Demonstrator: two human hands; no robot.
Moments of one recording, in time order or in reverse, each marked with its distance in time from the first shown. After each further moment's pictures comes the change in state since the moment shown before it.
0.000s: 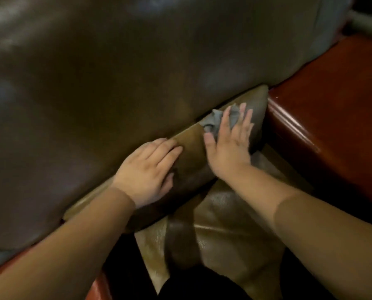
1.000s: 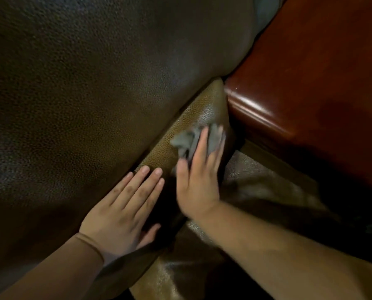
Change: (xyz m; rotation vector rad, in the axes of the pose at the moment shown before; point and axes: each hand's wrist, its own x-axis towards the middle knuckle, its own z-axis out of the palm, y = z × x) left_hand 0.053 -0.012 0.031 0.169 -0.104 0.370; right_hand -0.008 0.002 0.046 0.592 0.241 0.230
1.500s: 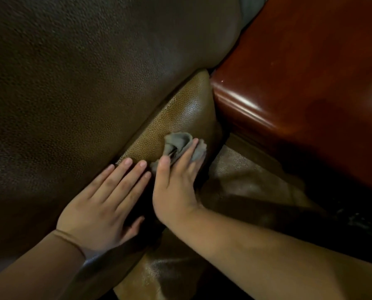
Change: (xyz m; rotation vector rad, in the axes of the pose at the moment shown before) left_hand 0.001 0.002 0.006 -0.003 0.040 -0.002; right_hand -0.022 -0.032 0.002 0.229 -0.104 0.335
